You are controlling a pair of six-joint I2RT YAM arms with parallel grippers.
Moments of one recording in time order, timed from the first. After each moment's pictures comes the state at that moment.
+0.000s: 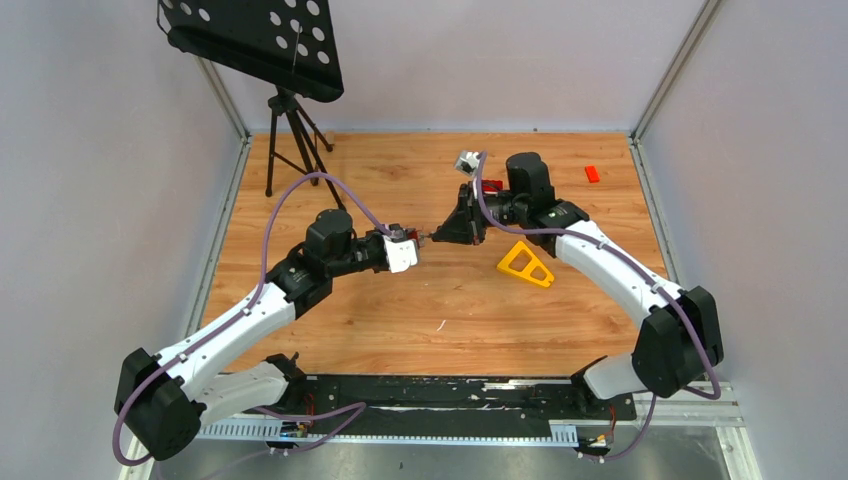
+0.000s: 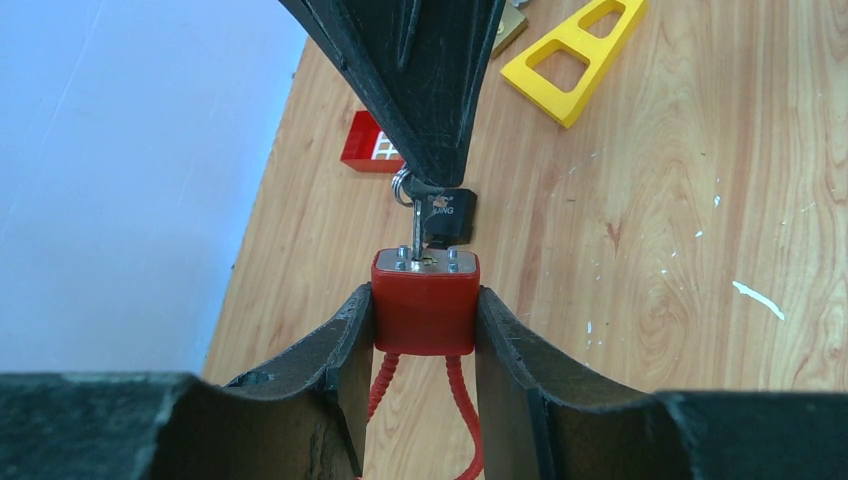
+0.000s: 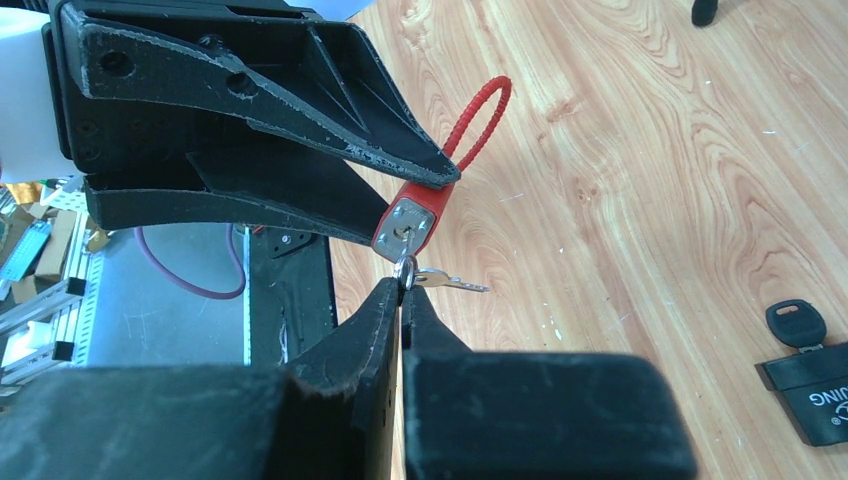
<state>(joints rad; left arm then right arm) -0.67 1.03 0.76 -0.03 0.44 0.75 0.51 1.43 1.14 -0.15 -0.93 0.12</state>
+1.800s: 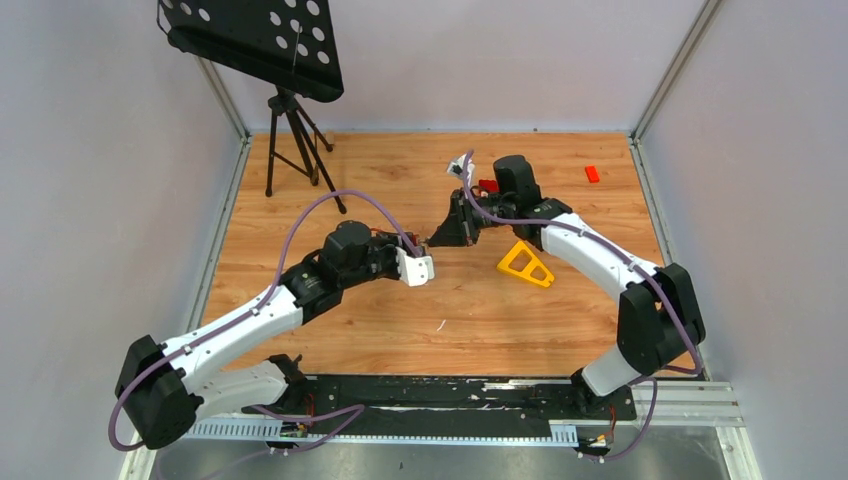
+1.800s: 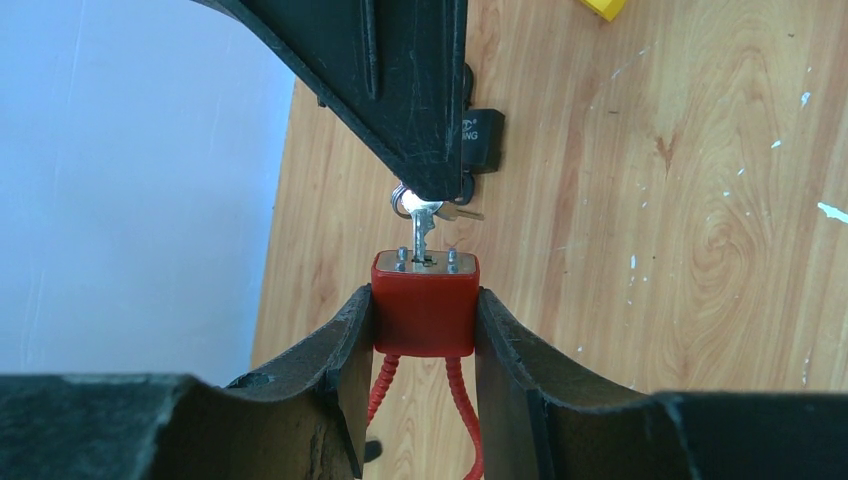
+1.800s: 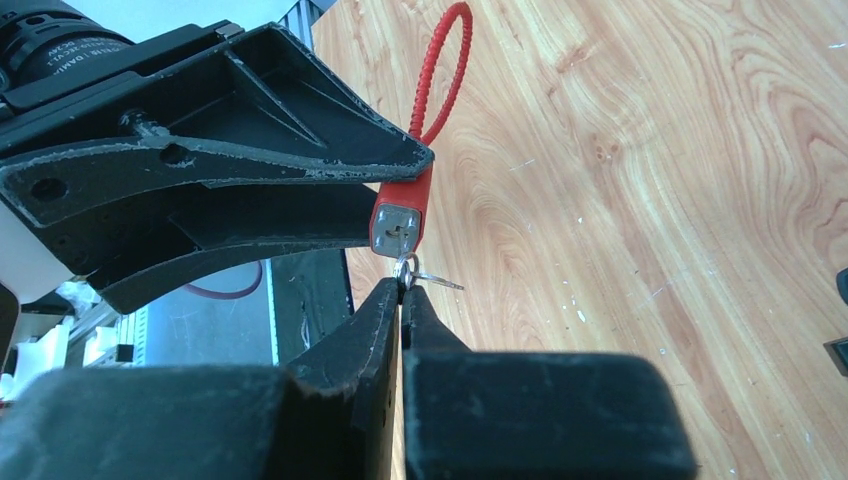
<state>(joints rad) -0.79 1.06 0.75 -0.08 0.17 0.89 0.51 1.55 1.15 -0.14 -0.95 0.19</state>
